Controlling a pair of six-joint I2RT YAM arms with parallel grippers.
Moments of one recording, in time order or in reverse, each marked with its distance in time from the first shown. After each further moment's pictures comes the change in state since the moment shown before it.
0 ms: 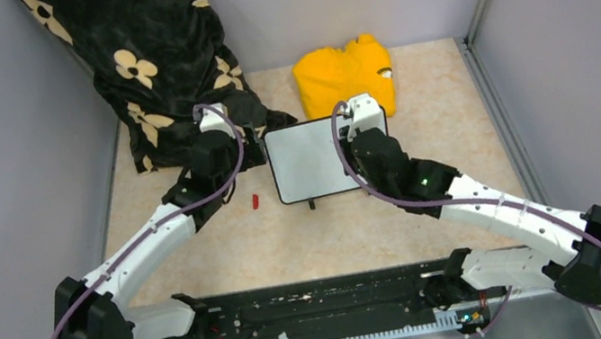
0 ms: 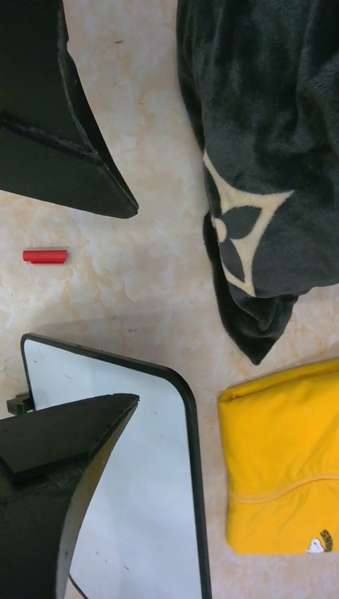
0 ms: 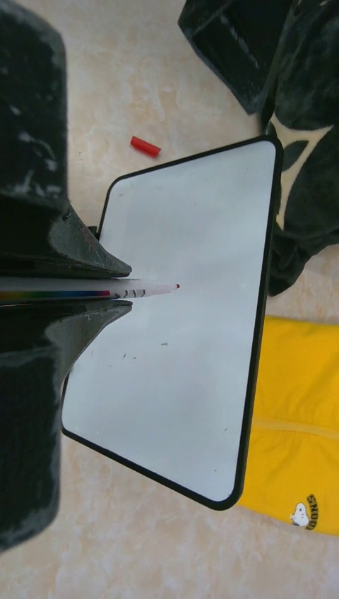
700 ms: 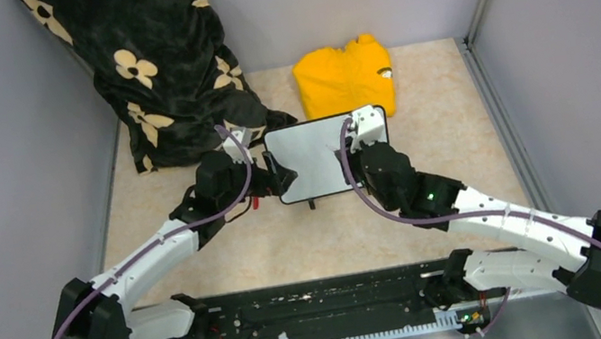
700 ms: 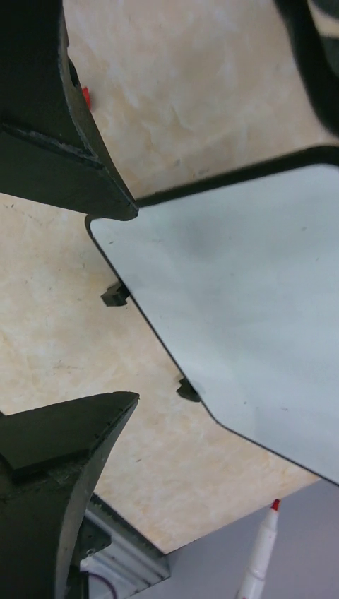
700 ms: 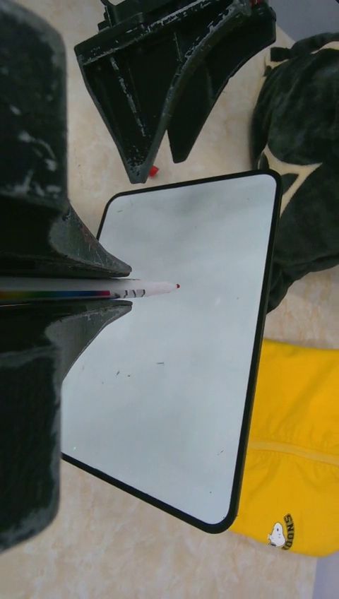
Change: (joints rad) left arm -0.004 -0.045 -0.235 0.220 0.498 -0.074; right arm 0.077 -0.067 -0.117 0.151 0.031 -0.058
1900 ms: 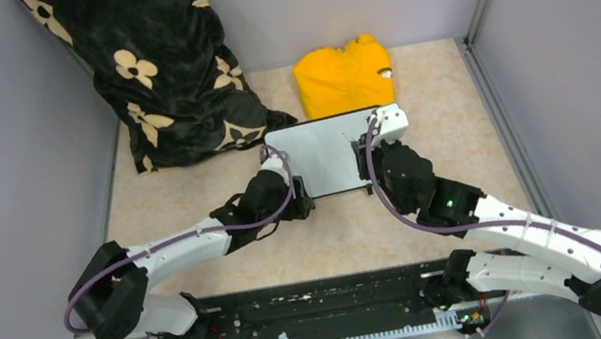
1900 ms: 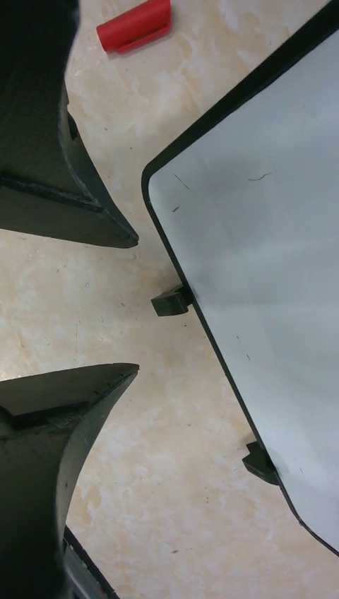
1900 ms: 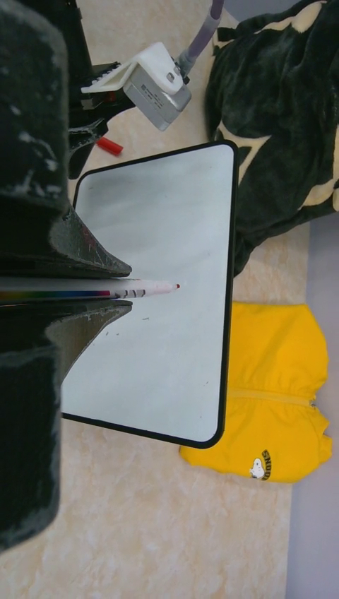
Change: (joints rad) left arm -0.275 0.190 -0.001 -0.077 -0.286 -0.102; right arm 0.000 -0.130 -0.046 0.031 0.119 -0.035
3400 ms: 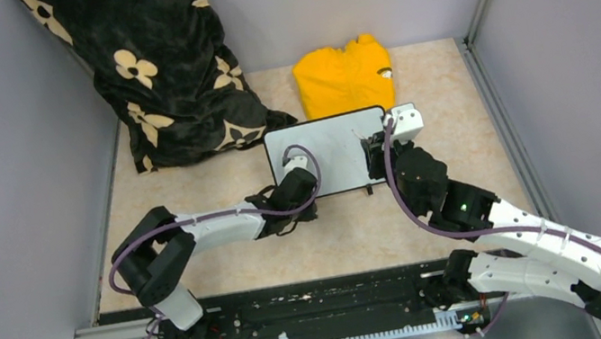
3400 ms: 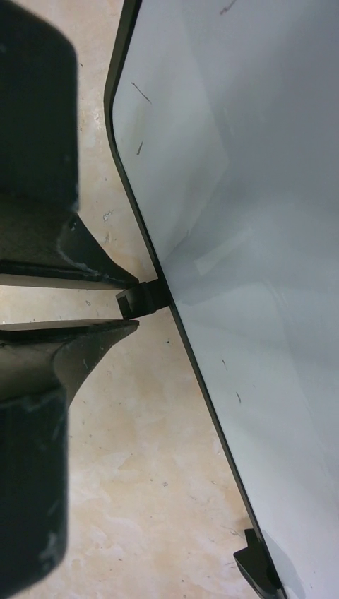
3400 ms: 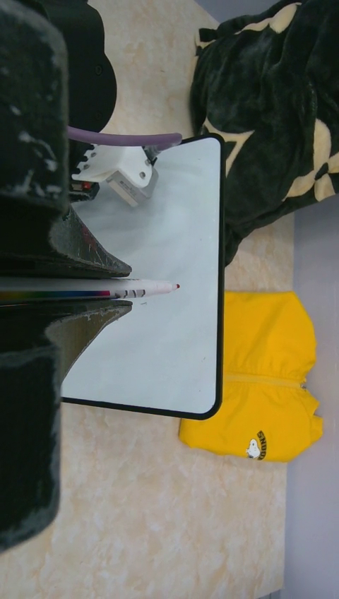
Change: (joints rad) left arm -0.067 0.305 0.182 -0.096 -0.096 -0.092; right arm 0.000 -0.077 -0.007 -0.037 0.034 0.001
